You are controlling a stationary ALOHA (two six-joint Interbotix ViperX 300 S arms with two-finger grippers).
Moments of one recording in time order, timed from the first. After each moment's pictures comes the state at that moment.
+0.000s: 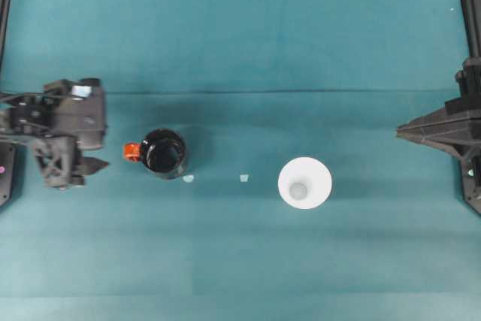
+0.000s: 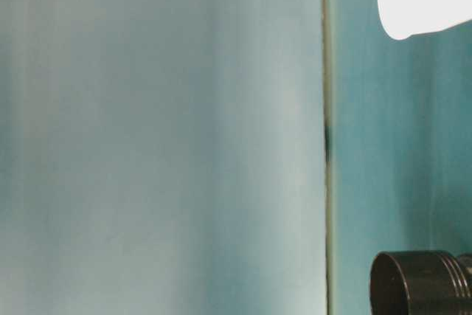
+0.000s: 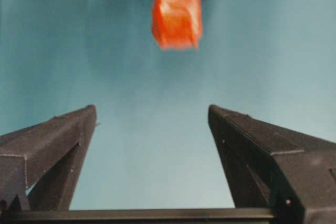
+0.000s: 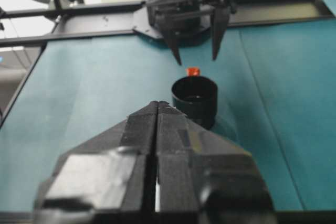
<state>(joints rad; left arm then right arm) 0.14 -0.41 1.06 0.02 0.35 0.05 0.02 -1.06 1.17 0.03 -0.04 0.06</state>
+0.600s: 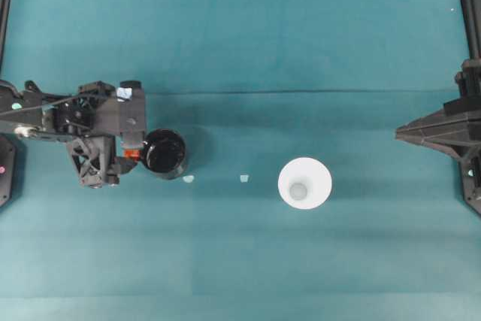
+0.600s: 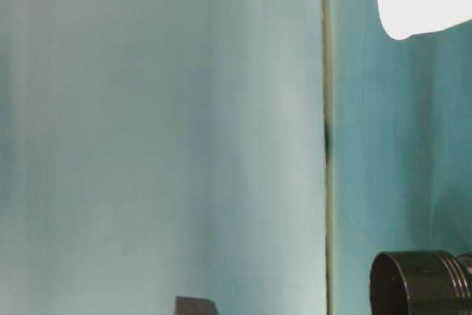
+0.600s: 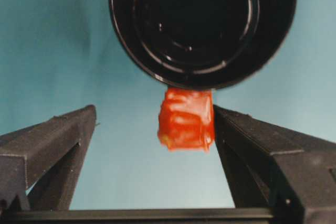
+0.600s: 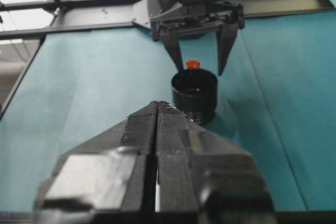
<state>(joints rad) 0.14 -0.21 0.96 0.02 0.29 0.05 0.02 -1.06 1.17 0.03 -0.02 0.06</state>
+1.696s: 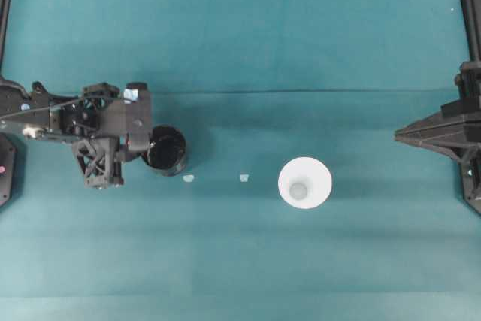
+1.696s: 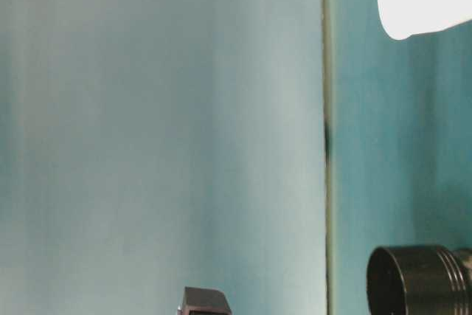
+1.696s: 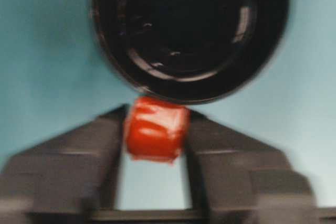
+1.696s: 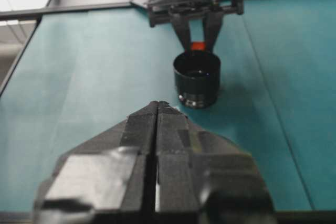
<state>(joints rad) 0.11 -0.18 0.94 0.02 0.28 0.05 0.02 -1.06 1.17 0.03 0.04 0.07</state>
